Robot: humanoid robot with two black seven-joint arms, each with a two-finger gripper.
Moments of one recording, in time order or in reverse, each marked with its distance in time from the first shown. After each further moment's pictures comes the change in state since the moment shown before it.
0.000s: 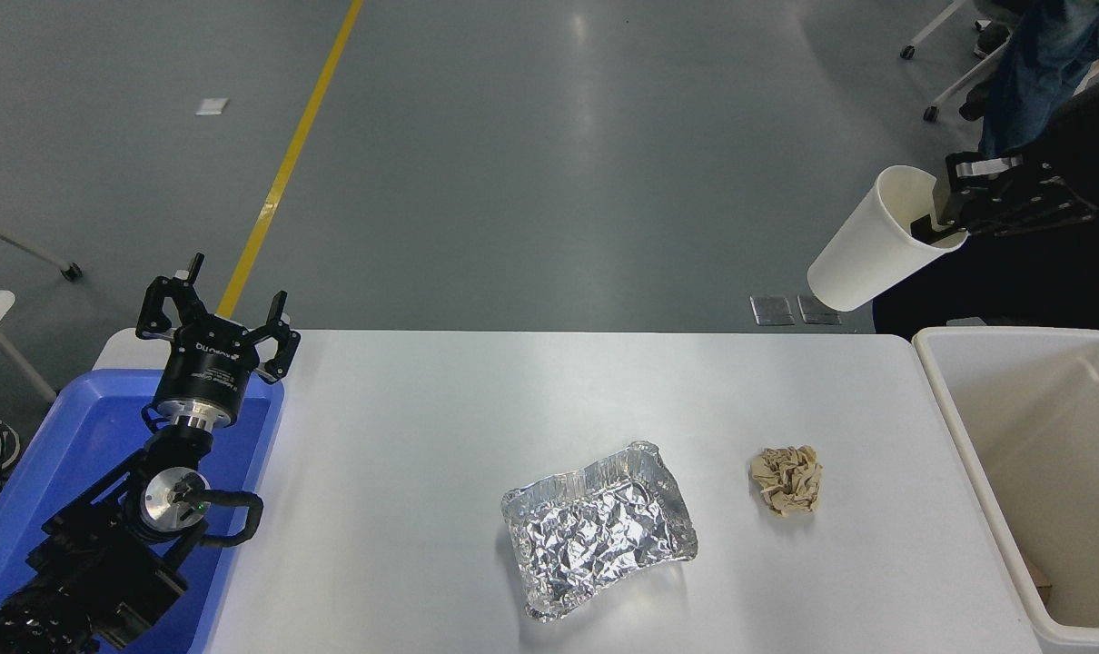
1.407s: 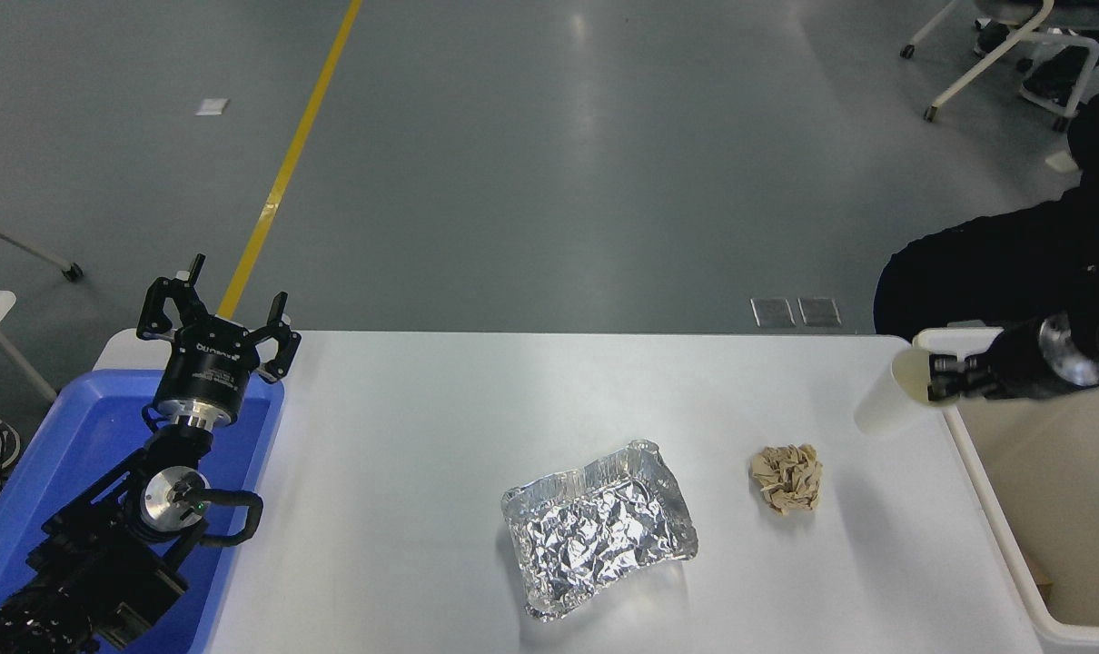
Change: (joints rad) left arm 0.000 0.000 0.000 0.000 0.000 0.000 0.000; right arm -0.418 0.039 0.046 -0.144 0.026 -0.221 0.002
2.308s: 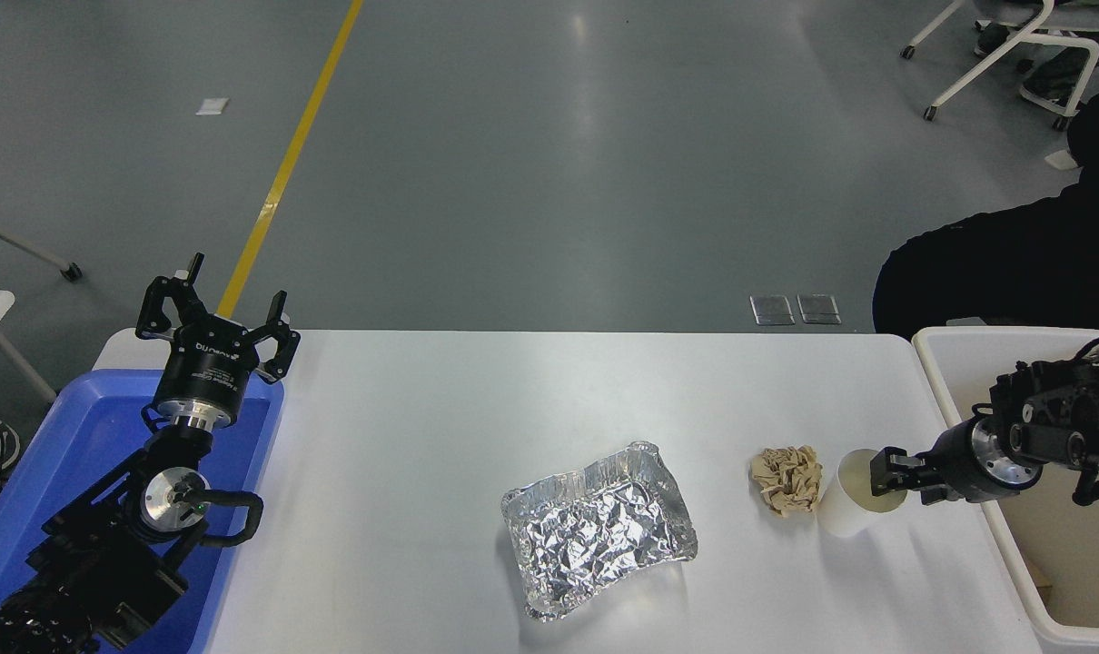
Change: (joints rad) left arm 0.000 0.000 0.000 0.000 0.000 0.001 0.000; right arm -0.536 0.191 0.071 -0.237 0.053 -0.137 -0.049
